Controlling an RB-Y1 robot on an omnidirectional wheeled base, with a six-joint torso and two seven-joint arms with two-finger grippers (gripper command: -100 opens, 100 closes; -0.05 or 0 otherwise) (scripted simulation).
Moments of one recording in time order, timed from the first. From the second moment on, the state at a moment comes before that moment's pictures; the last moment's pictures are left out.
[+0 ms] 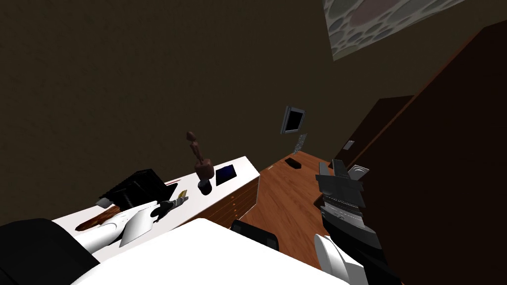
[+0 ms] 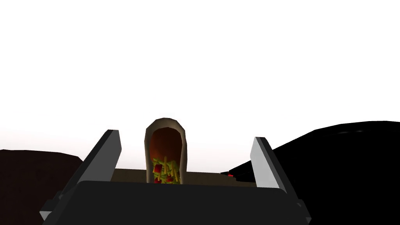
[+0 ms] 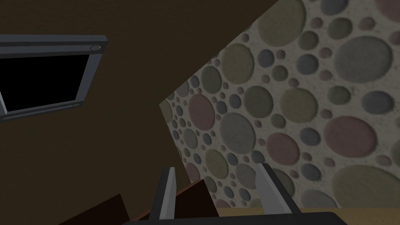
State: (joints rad) left arm 0.32 1.07 -0.48 -1.10 0.10 0.20 0.02; right arm 0.53 0.03 0.02 -2.39 0.08 -0.42 -0.05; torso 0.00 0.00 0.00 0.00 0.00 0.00
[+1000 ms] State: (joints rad) left arm 0.34 1.13 -0.49 -1.15 0.12 0.21 0.03; right arm 0.53 0.03 0.02 -2.39 0.08 -0.42 -0.05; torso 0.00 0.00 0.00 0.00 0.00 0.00
